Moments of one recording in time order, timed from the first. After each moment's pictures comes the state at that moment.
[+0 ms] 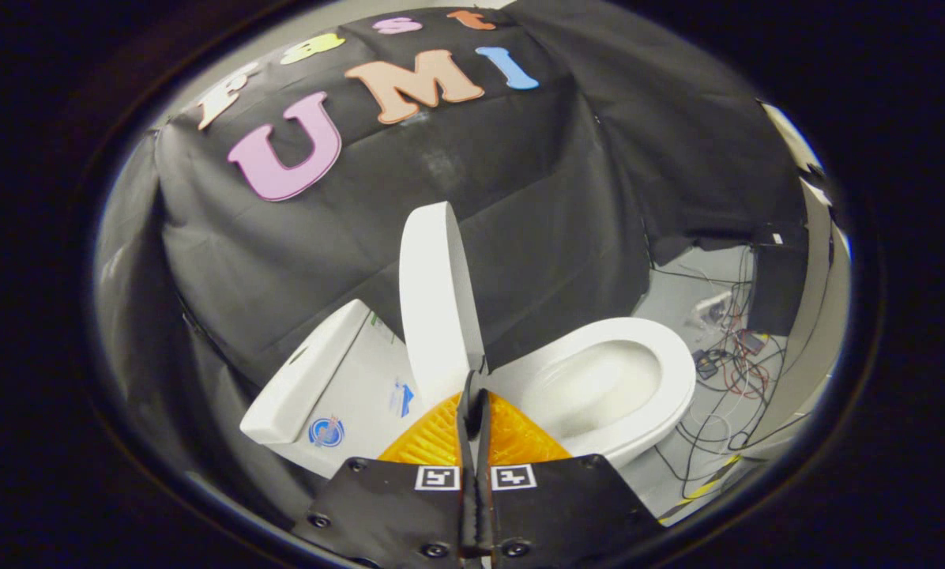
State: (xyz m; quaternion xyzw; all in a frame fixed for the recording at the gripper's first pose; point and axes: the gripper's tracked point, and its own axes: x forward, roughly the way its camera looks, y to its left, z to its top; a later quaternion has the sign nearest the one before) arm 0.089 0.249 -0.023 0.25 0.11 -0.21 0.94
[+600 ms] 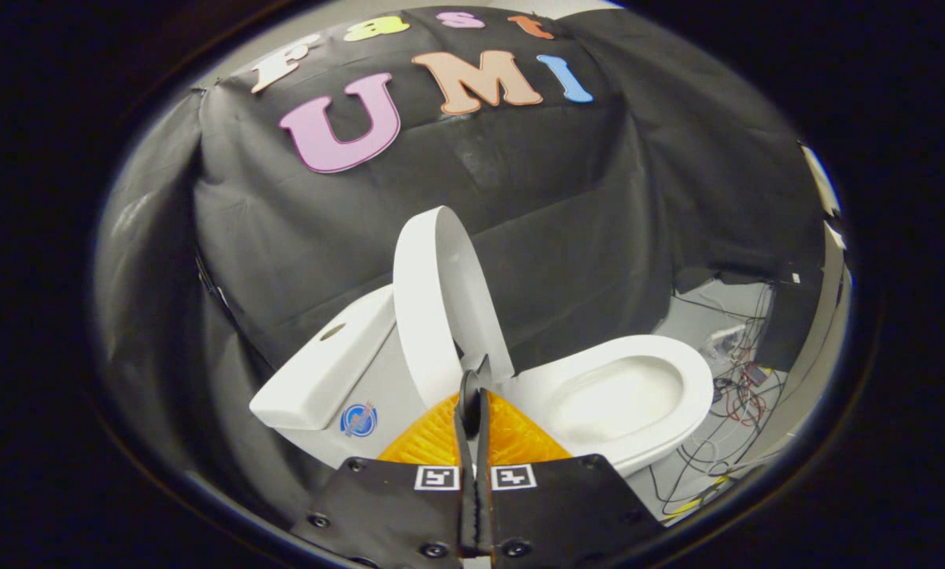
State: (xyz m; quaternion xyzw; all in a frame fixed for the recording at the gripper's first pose) arm 0.115 0.301 -0.012 0.19 0.10 -0.18 0.96
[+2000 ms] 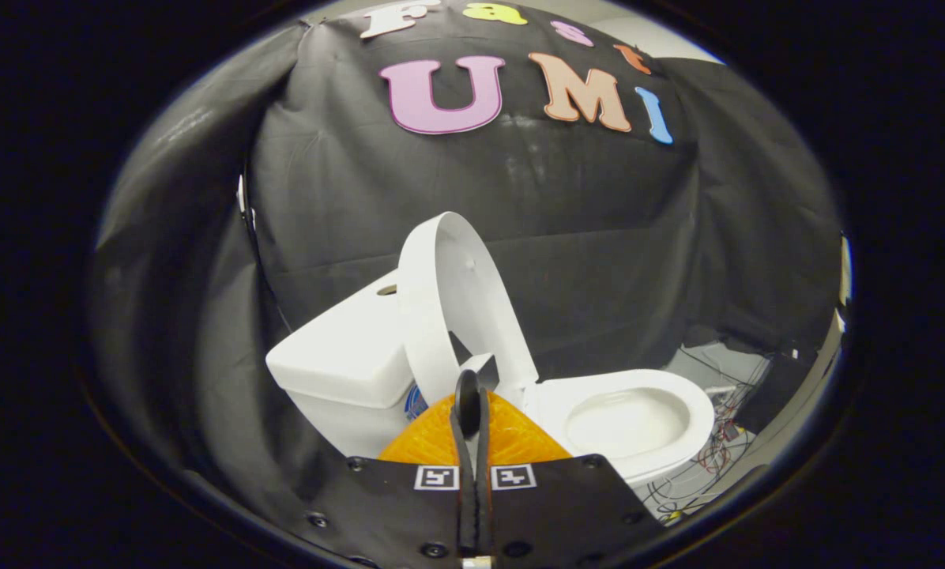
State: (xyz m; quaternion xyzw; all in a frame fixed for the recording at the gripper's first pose) arm 0.157 0.382 -0.021 0.04 0.11 -0.17 0.98
